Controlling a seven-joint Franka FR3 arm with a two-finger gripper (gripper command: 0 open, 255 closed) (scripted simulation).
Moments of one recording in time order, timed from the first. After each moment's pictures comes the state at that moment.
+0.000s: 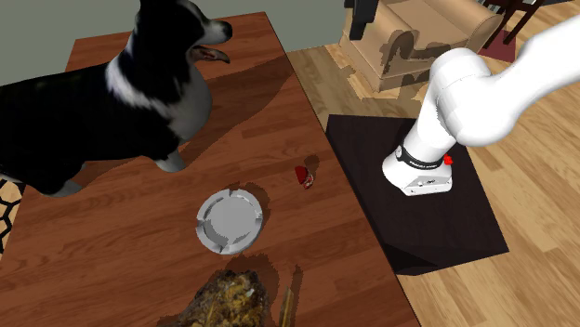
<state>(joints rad) 0.00 -0.82 0.01 -2.29 -0.10 1.44 -0.07</state>
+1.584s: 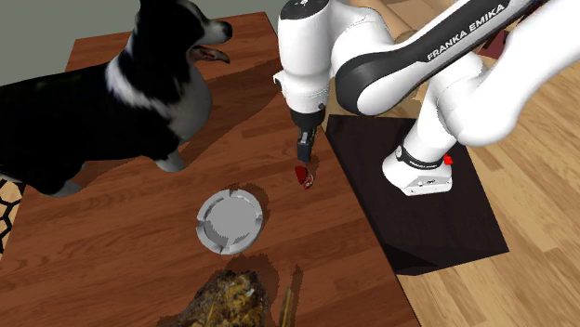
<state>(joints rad) 0.02 -0.47 0.16 -2.73 0.08 2.18 0.27</state>
